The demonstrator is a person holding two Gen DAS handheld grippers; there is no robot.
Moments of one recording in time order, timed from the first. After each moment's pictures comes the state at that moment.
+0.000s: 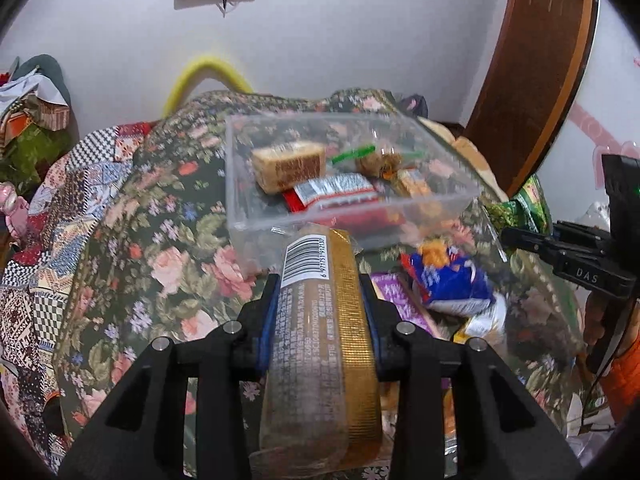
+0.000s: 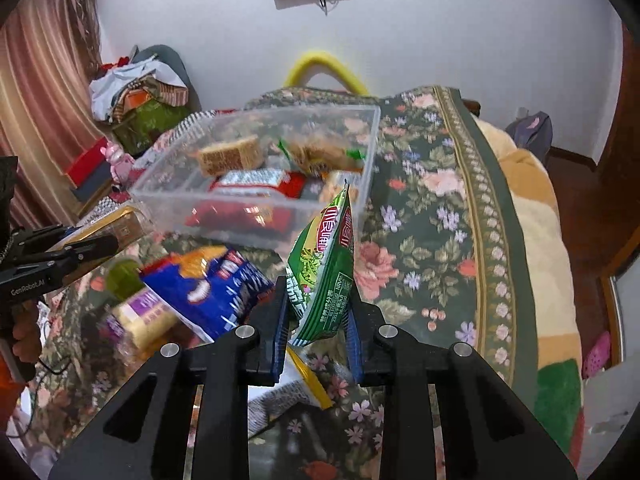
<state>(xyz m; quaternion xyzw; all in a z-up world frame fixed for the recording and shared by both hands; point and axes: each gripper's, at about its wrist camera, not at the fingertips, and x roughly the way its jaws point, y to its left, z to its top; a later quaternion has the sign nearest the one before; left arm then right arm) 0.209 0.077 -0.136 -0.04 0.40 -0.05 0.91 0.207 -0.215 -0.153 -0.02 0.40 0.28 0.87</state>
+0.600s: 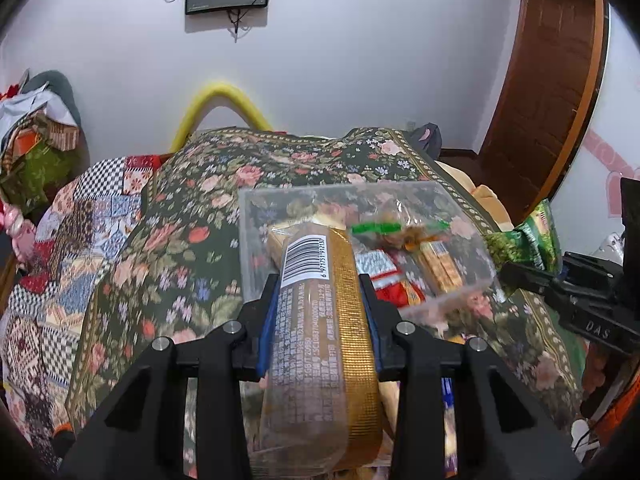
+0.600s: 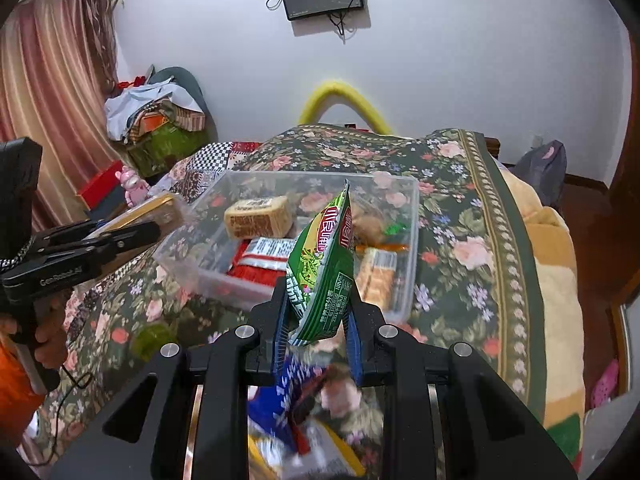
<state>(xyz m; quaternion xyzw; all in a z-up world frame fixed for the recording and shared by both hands) 0.276 0.085 -0.109 -0.03 0.37 -0.03 0.93 0.235 -0.176 -0.124 -0.01 0.36 0.31 0.88</state>
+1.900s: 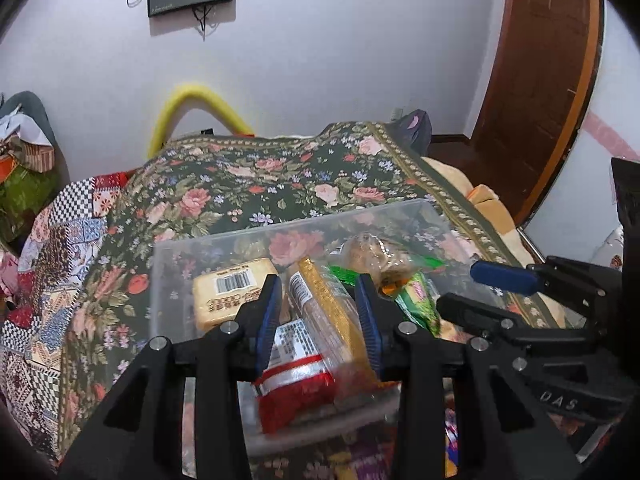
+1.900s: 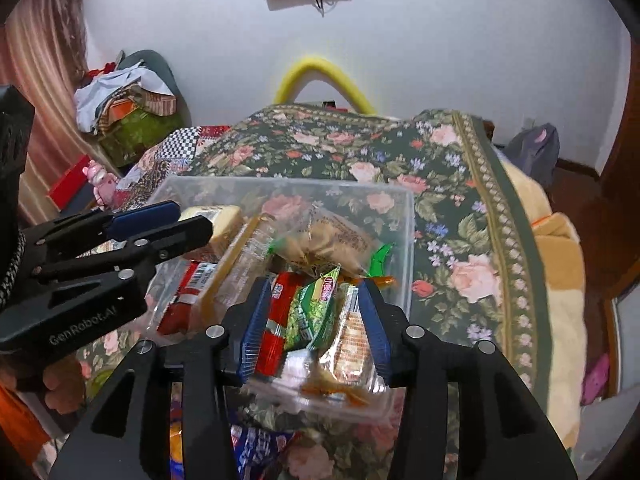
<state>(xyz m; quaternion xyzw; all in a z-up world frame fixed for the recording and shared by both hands) 0.350 0.033 -0.116 -0.01 0.38 -0.06 0.92 0.287 -0.162 -0.127 -0.03 0.40 0.27 0.87</state>
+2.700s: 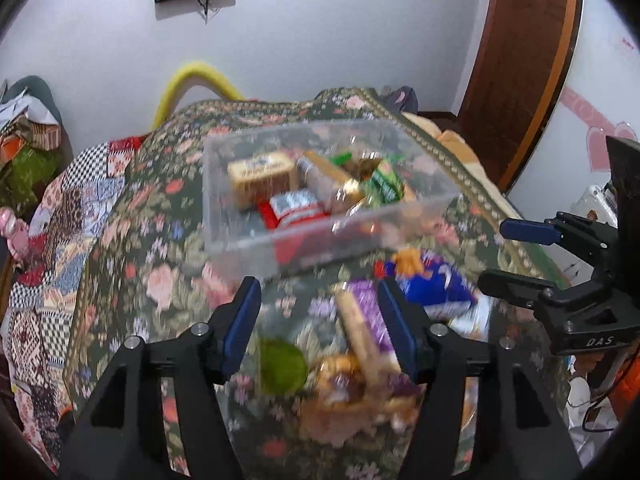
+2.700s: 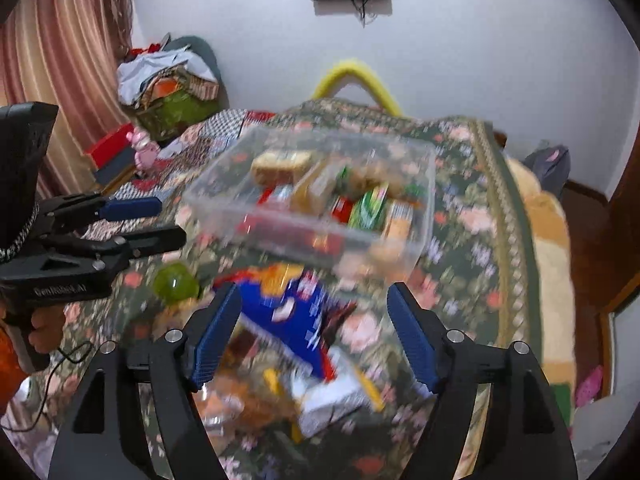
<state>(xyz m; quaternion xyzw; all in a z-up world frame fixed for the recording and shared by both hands) 0.210 0.057 -0.127 0.00 0.42 -0.07 0.90 0.188 -0.178 -0.134 -0.06 0.39 0.31 0.87</state>
